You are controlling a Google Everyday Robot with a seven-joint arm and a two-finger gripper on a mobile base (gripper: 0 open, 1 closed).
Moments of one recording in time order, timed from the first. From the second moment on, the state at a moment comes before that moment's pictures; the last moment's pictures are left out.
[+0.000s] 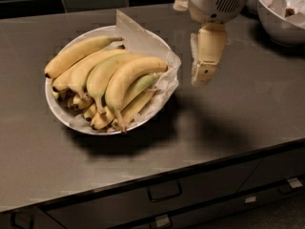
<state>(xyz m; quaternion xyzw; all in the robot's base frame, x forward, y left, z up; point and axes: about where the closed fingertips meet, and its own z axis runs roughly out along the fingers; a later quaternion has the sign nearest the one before) 0.502 -0.081 1.009 -0.73 0.65 -0.03 0.19</state>
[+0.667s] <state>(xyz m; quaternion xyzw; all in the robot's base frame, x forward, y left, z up) 0.505 -0.047 1.004 -0.76 0.62 0.00 0.20</state>
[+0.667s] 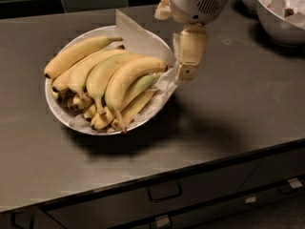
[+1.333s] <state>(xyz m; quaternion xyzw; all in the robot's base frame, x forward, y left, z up) 0.505 -0.024 0.999 -0.77 0.60 0.01 0.19</state>
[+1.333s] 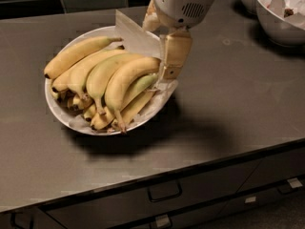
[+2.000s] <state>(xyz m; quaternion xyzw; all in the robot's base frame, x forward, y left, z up) 0.513 -0.019 0.979 -0.78 0.60 0.01 0.18</state>
